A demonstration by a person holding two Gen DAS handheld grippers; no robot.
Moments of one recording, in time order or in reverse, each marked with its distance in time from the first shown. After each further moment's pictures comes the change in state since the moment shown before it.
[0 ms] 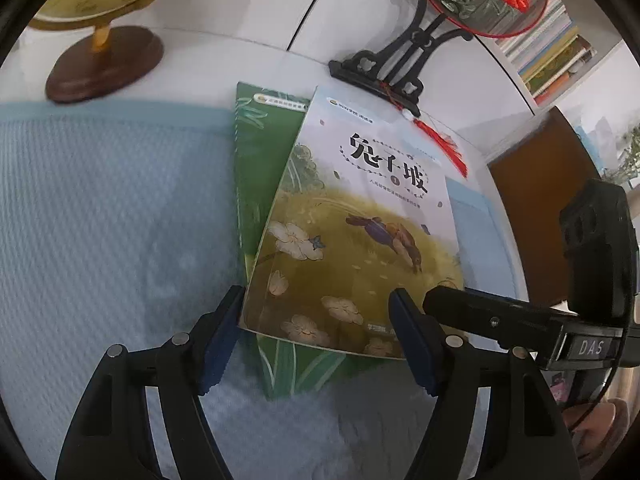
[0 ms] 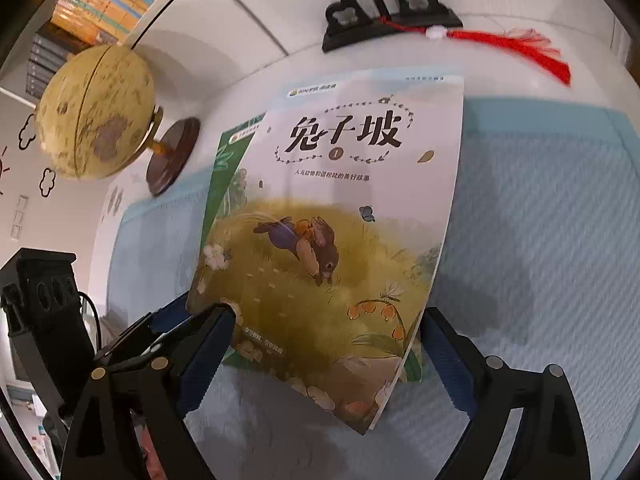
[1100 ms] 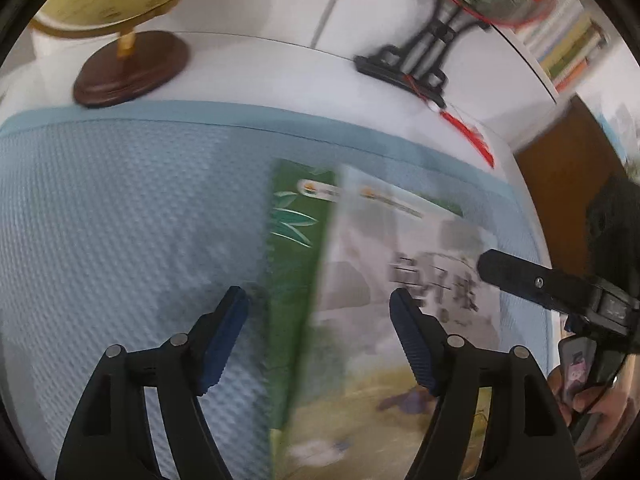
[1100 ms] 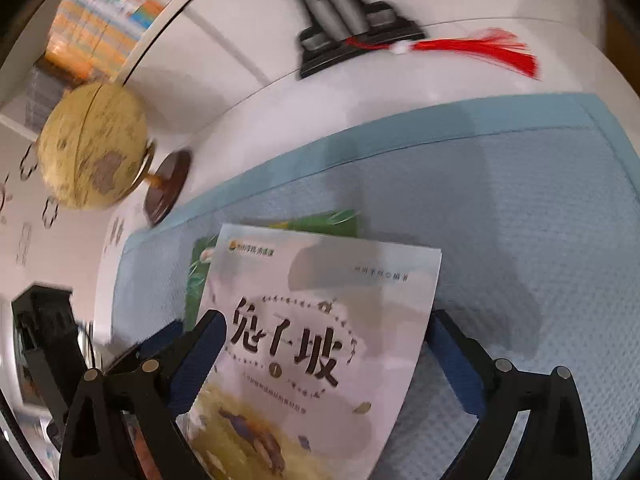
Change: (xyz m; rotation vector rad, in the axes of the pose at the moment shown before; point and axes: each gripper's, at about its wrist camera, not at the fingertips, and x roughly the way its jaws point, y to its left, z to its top) left arm 0.008 -0.001 -0.004 0.036 0.022 0.103; right arm -0.011 -0.018 -0.001 0.043 -0.083 0.041
